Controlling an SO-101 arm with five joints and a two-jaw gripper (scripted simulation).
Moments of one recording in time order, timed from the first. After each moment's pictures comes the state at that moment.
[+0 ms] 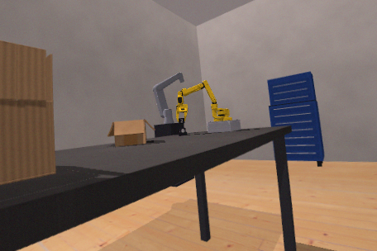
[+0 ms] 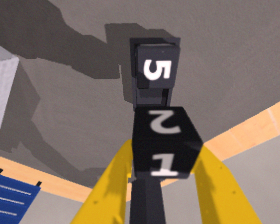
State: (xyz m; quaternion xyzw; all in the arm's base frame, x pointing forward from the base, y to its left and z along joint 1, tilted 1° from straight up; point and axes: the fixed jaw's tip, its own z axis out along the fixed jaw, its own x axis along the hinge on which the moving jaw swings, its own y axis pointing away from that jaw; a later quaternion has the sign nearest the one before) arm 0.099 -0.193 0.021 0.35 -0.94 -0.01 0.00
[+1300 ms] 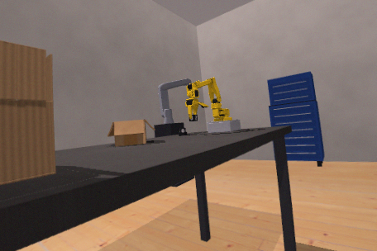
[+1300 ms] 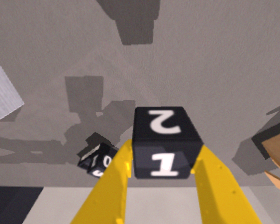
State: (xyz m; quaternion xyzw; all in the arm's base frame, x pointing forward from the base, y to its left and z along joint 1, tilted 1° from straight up) arm 0.202 -0.051 0.026 0.71 -0.71 0.00 0.00
